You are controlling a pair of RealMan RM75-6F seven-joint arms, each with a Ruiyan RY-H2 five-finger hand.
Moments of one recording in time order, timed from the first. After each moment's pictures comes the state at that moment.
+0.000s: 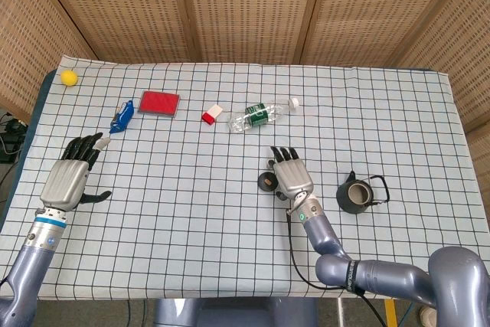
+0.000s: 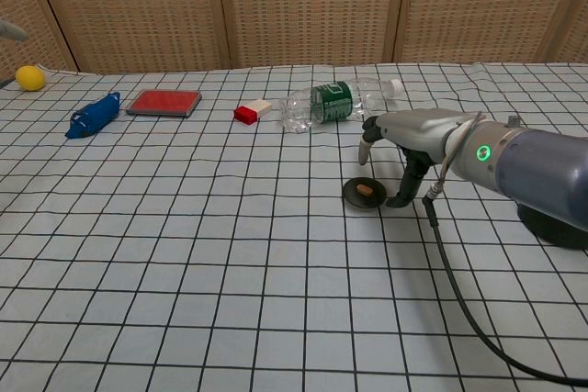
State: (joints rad) left arm -0.44 -1.18 -0.08 -1.73 1.24 1.26 0.17; right arm 0.87 -1.69 0.25 -1.47 -0.65 0.97 -0.73
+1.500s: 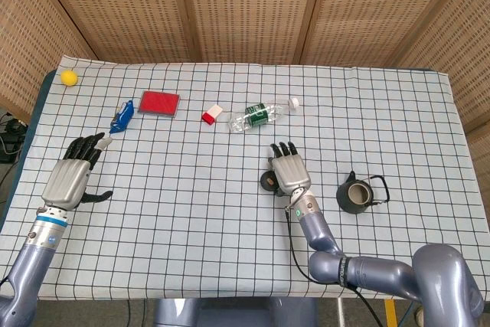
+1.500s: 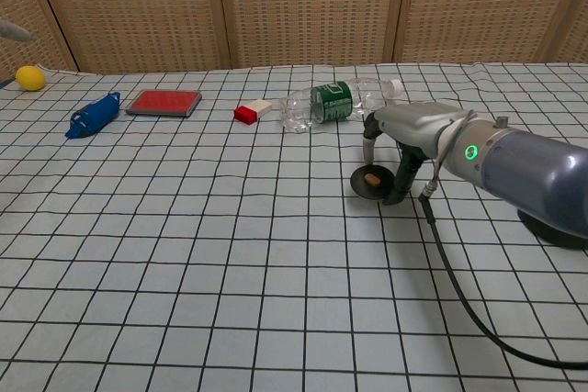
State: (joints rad) left arm -0.42 -1.18 -0.12 -1.73 1.26 1.22 0.16; right arm 0.90 -1.73 0.23 -1.37 -0.67 1.02 -0.68
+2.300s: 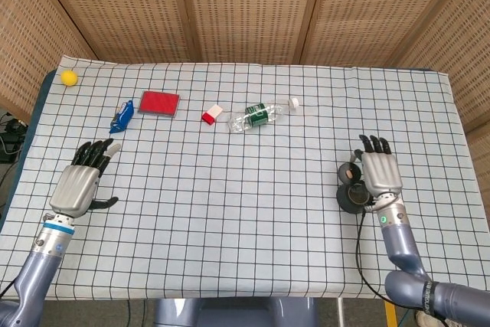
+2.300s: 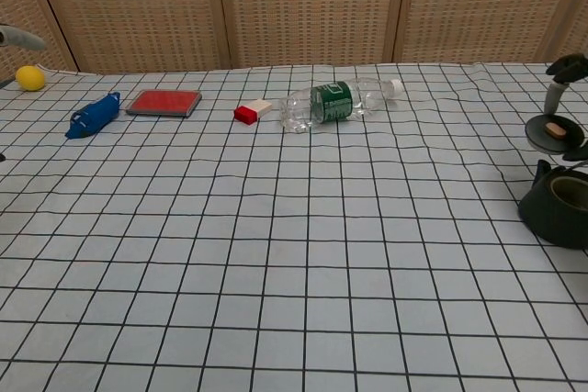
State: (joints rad) left arm -0.41 -1.21 -0.09 -1.76 1.31 1.26 0.27; right arm 0.62 -1.31 0.15 -1.64 -0.80 1.16 -0.45
